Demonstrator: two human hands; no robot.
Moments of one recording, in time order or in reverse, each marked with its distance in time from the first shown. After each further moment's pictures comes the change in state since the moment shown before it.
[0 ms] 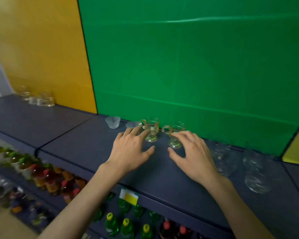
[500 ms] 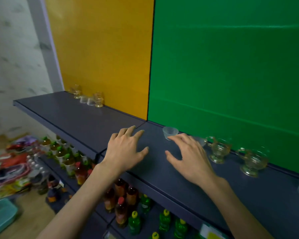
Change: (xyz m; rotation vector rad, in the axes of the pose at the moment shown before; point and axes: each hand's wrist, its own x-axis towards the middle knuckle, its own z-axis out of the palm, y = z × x) left_hand -0.024 -0.246 -0.020 0.083 -0.042 -0.230; right_hand 0.110 -0.187 0.126 0.027 -0.133 -0.168
